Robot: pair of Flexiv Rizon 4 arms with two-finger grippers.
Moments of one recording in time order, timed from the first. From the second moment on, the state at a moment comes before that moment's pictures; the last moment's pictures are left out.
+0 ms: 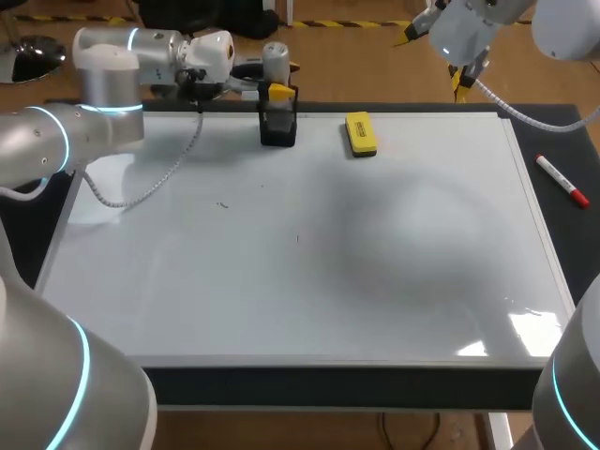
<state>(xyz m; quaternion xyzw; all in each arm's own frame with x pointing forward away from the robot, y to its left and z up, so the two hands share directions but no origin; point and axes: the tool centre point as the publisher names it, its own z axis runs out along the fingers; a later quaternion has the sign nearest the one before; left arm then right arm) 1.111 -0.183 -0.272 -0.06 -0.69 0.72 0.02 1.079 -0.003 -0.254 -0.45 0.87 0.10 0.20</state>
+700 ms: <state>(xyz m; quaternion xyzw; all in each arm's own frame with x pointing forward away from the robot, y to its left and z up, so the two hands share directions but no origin) 1.112 -0.184 -0.271 -0.07 -0.69 0.72 0.02 1.079 -0.003 -0.254 -0.45 0.87 0.10 0.20</state>
